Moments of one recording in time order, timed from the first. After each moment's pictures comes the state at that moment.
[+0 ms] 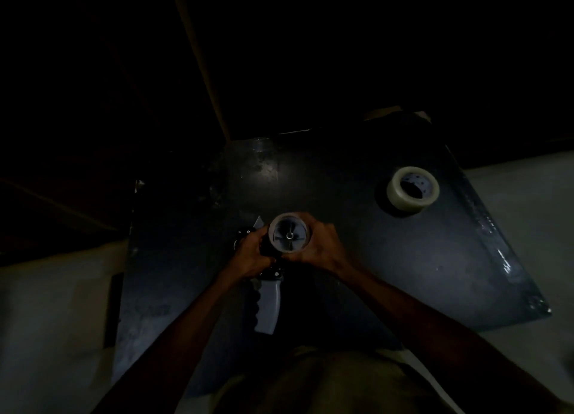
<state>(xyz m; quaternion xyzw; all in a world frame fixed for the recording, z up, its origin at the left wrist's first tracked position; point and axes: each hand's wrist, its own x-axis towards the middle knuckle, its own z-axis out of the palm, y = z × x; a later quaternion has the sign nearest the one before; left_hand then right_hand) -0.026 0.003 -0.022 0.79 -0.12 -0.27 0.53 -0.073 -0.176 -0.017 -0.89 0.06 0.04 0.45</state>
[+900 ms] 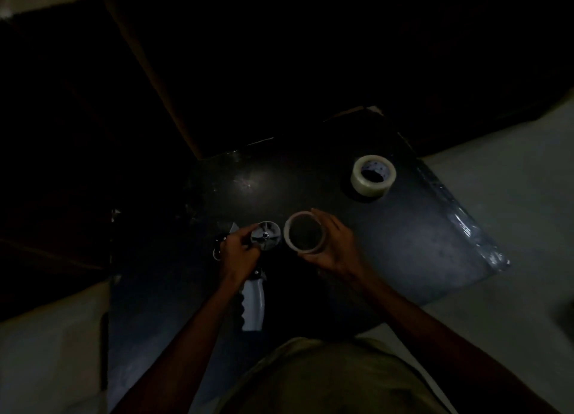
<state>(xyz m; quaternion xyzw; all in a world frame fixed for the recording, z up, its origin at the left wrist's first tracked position) -0.048 -0.024 -0.010 0.84 -0.09 -0.12 0.52 -0.153 -0.226 -0.007 -0.89 0.11 -0.13 0.43</state>
